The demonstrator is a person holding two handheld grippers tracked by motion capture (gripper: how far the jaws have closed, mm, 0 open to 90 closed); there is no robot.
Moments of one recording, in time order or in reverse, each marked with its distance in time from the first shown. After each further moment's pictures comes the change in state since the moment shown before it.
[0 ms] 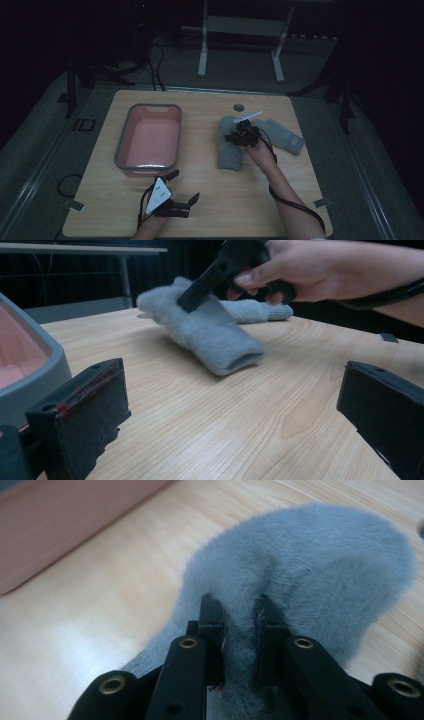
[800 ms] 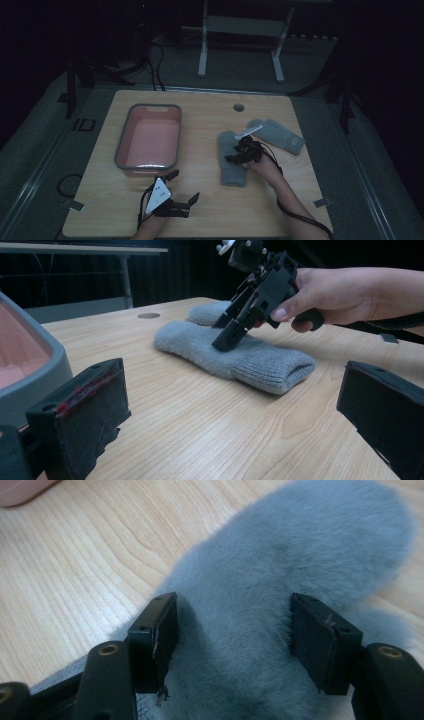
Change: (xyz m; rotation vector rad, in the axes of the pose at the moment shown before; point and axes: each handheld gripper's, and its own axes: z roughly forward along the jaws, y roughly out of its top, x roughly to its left) left arm 0.000 0.000 0.000 -0.001 0.001 -0.002; right arm 0.008 -0.047 0.009 0.105 0.058 0.004
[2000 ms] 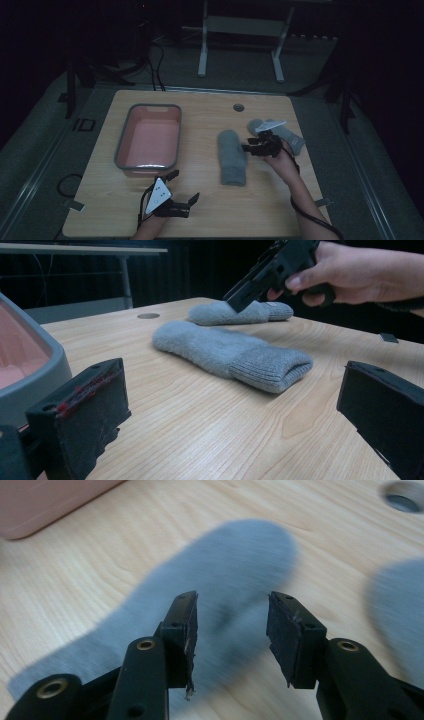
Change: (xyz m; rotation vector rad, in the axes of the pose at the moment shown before) left arm 0.000 0.000 0.000 0.000 0.000 0.001; right arm -0.030 -0.009 -0.056 -0.126 -0.070 0.016
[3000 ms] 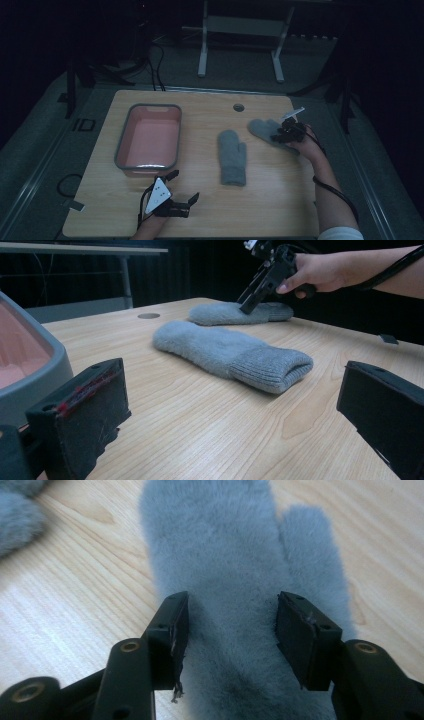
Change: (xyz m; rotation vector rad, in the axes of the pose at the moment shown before) left arm 0.001 0.000 0.000 -0.003 0.001 -0.006; right arm -0.122 -0.023 -0.004 0.206 -0.161 -0.046
